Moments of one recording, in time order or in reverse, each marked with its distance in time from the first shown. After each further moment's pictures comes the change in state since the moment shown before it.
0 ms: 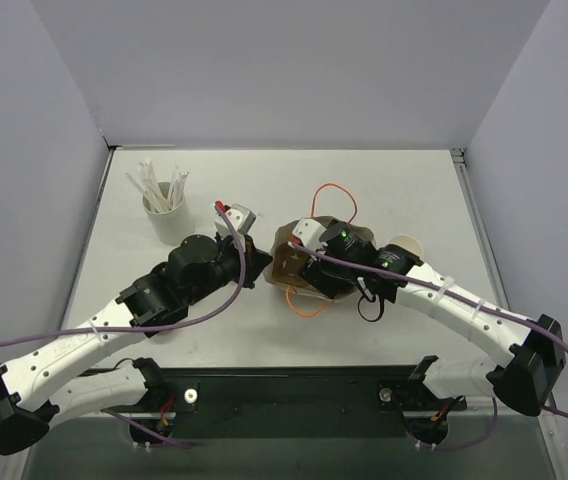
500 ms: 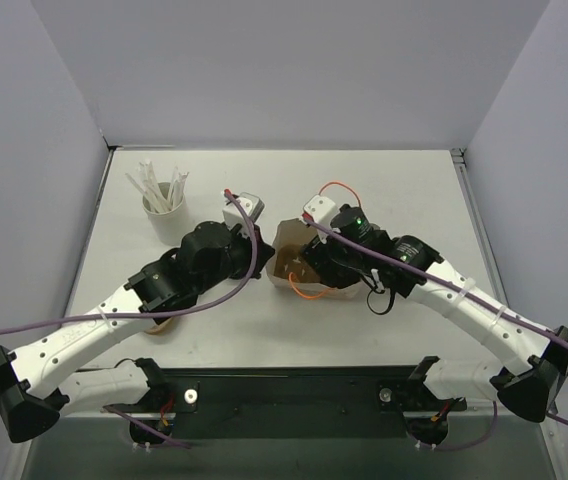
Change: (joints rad) left arm 0.001 0.104 0.133 -0.103 -0.045 -0.019; right arm -0.013 -0.035 0.132 -0.059 -0.022 0.127
